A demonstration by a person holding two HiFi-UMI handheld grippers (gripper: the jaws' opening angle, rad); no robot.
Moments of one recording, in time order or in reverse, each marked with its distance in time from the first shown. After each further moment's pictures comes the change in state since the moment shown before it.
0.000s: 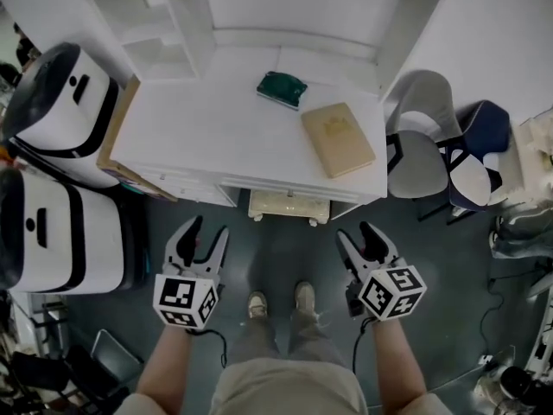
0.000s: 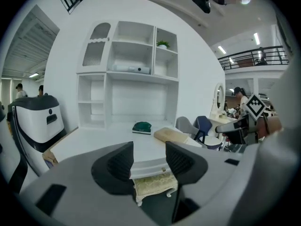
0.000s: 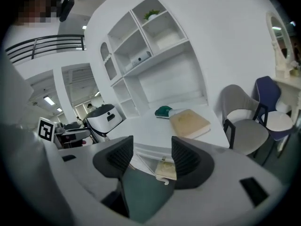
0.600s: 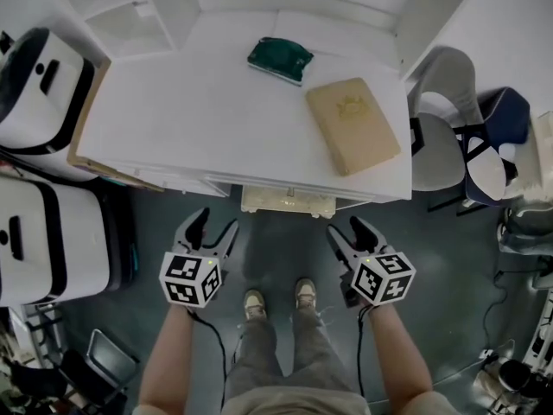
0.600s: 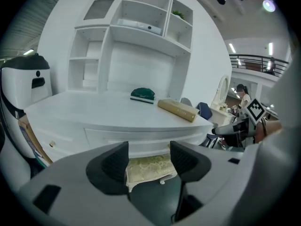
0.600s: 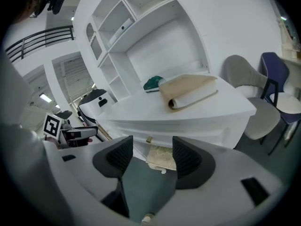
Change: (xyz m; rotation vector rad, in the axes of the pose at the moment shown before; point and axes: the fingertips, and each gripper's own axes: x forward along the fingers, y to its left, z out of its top) left arm 0.149 0.030 -0.162 -0.115 0.210 -0.081; right arm 0.140 -0.083 -0.122 0.044 0.165 0.011
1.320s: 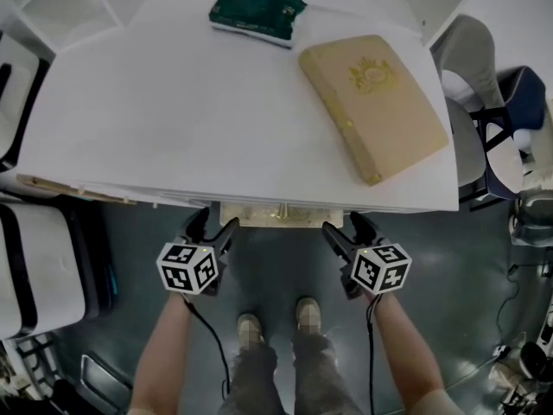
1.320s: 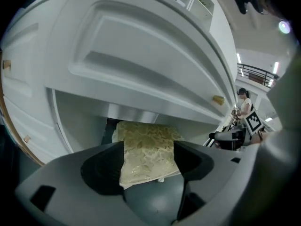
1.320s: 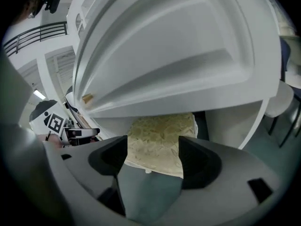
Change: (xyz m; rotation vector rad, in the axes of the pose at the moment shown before) left arm 0.203 0.059 -0.158 -0.132 0.060 -0.108; right arm 0.162 -0.141 -0.122 0.018 0.011 -0.029
